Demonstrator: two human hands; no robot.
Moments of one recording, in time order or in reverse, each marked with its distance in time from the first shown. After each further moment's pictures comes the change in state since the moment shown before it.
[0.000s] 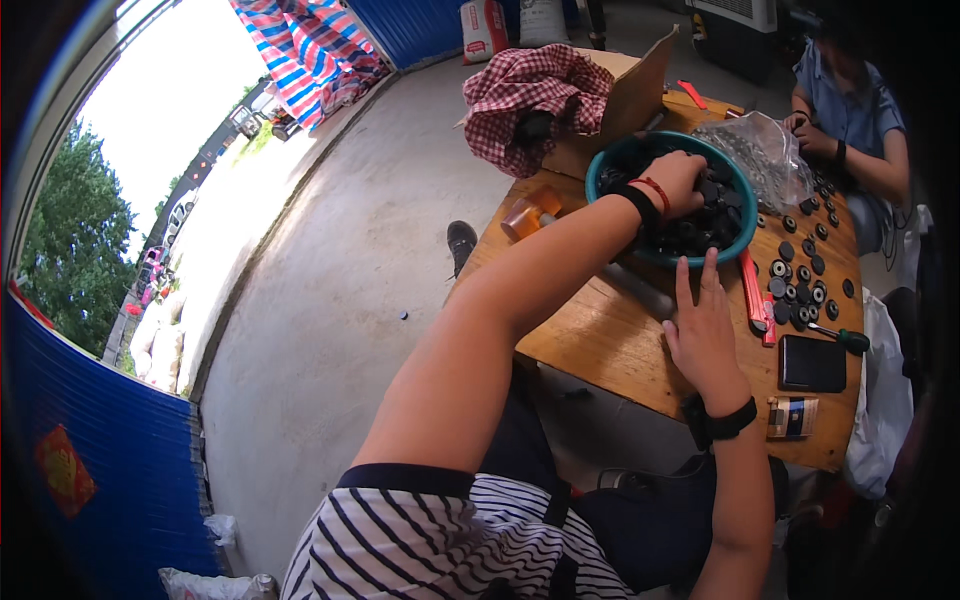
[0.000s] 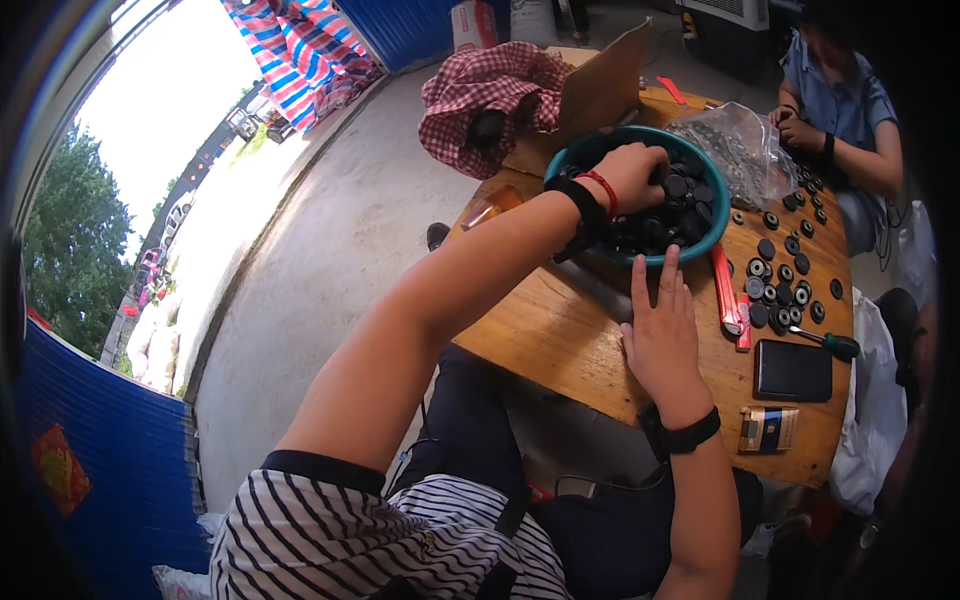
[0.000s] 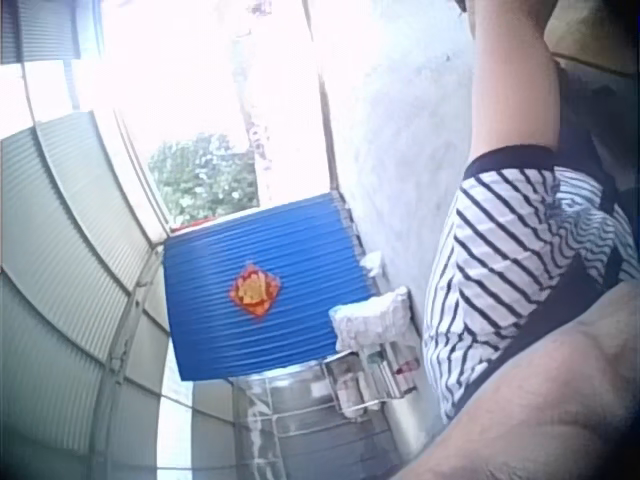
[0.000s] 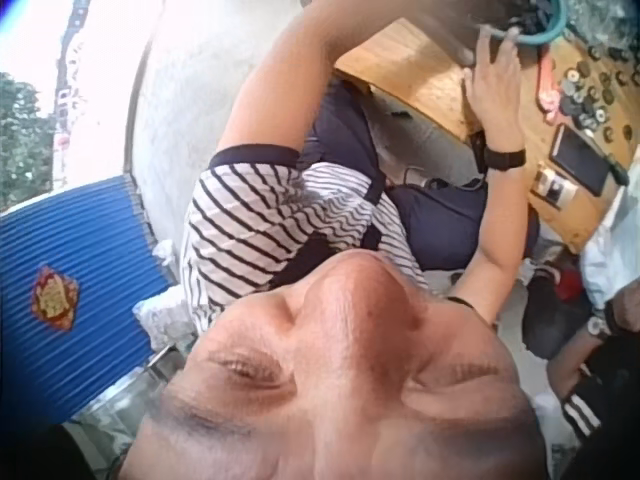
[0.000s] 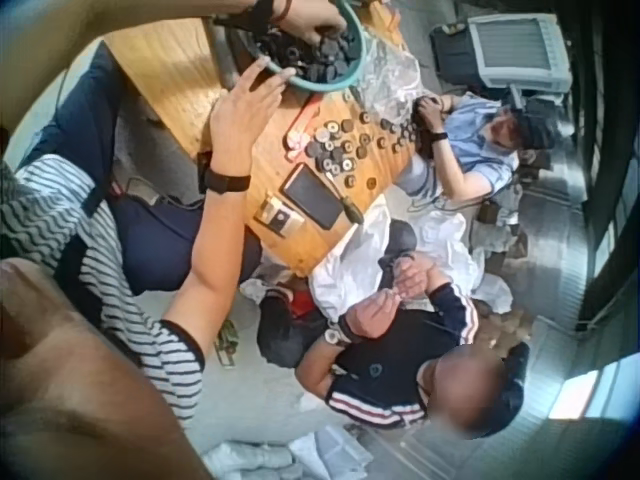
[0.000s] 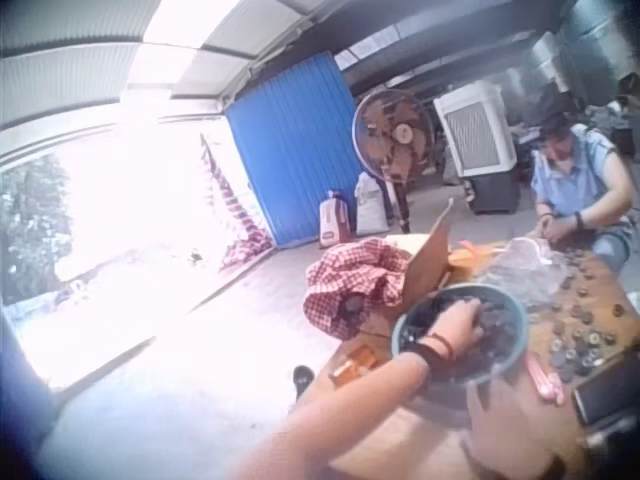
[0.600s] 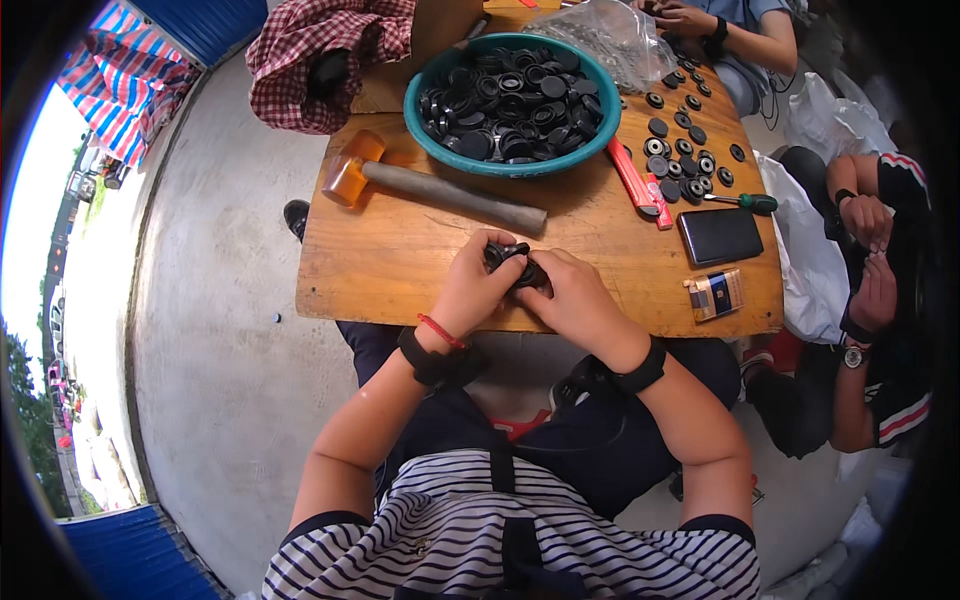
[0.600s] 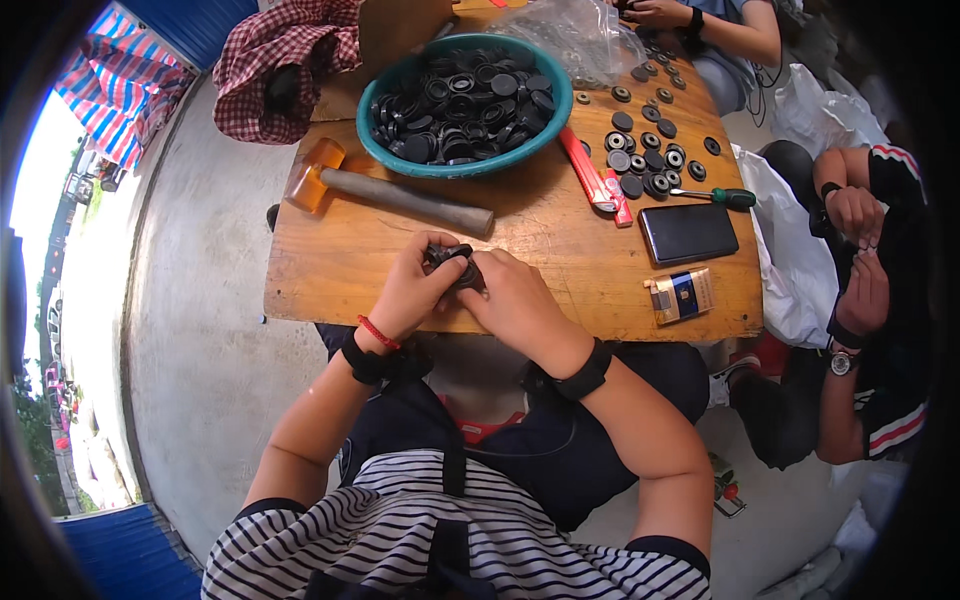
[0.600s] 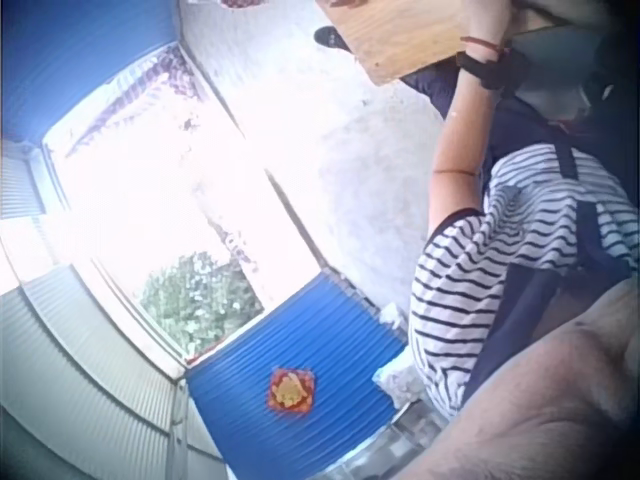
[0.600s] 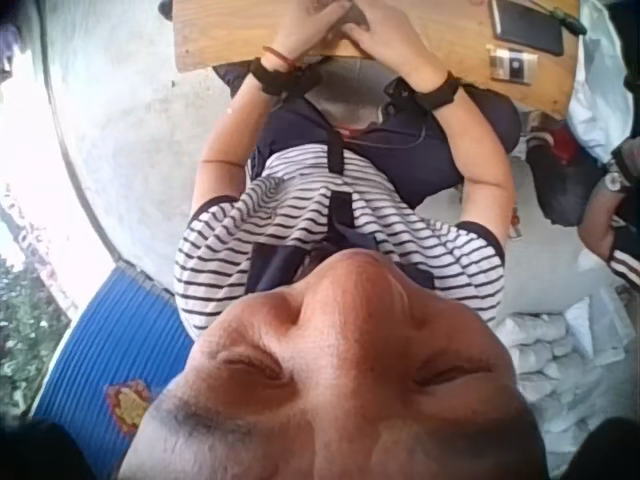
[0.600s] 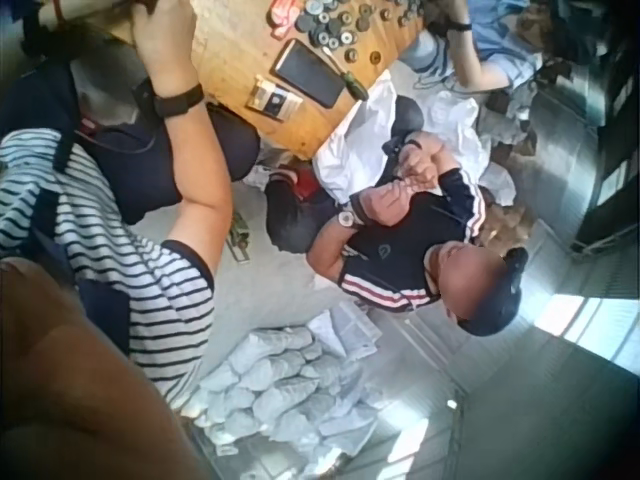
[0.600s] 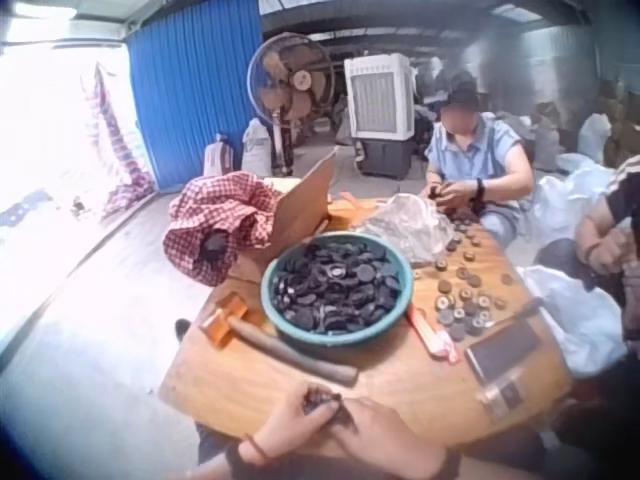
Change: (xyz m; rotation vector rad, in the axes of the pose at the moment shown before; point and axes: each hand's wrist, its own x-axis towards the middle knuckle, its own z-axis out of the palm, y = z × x) left_hand -0.213 0.057 0.031 -1.111 -0.063 -0.648; right_hand -0.034 -0.036 -0.001 0.602 -0.214 0.257
